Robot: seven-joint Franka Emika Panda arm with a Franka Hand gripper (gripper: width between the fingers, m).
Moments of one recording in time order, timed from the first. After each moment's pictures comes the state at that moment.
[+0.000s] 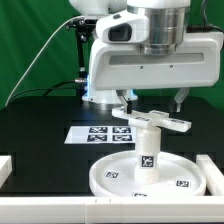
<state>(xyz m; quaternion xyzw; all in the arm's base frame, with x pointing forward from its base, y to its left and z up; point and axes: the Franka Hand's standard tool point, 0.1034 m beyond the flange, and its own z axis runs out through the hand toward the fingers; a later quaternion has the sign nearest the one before) 0.563 0.043 0.123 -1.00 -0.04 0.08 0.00</state>
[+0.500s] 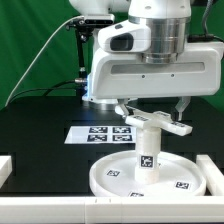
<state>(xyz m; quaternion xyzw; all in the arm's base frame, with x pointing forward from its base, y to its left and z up) 0.568 0.045 0.112 -1.00 -0.04 0.06 0.00</state>
